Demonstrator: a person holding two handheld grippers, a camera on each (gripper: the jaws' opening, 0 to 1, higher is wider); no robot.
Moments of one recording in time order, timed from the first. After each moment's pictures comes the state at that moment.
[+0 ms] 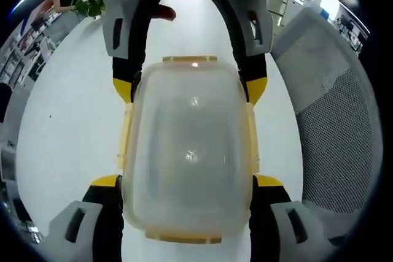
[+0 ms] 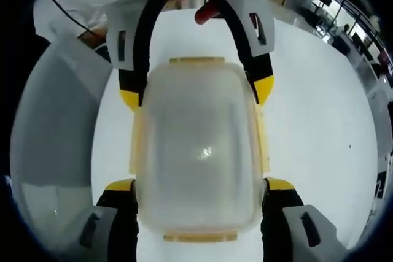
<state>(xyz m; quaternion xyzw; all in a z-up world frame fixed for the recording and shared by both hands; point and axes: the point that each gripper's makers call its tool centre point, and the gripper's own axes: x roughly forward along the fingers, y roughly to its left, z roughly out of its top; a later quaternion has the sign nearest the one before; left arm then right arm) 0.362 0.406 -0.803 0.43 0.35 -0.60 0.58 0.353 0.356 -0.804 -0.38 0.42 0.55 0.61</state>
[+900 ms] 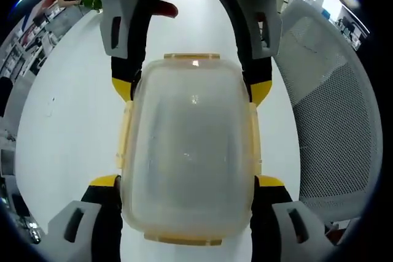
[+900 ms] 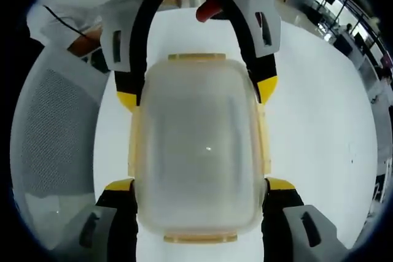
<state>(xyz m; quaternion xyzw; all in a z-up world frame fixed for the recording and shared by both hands) 0.358 0.441 -0.807 0.43 0.36 -0.59 0.58 0.349 0.391 -0.808 -0.39 0.43 0.54 0.60</state>
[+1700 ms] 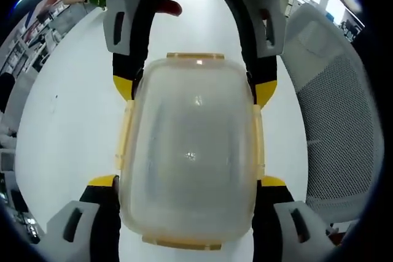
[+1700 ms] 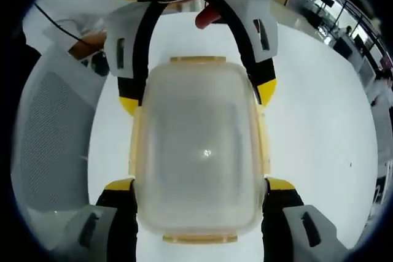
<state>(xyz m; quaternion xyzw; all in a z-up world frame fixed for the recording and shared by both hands) 0.380 0.436 -0.812 0.42 0.36 -0.58 0.59 0.371 0.387 -0.808 -0.38 0.42 0.56 0.61</state>
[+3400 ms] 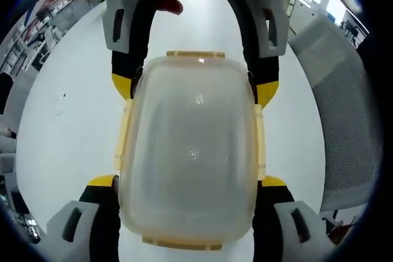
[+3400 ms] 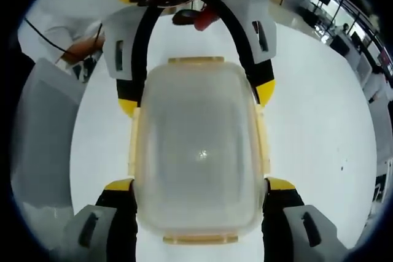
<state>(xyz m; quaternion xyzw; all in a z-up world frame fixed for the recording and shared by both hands) 0.447 0.428 -0.811 0.43 0.37 -0.58 0.58 0.436 0.381 -0.806 -0.37 0.42 0.55 0.62</state>
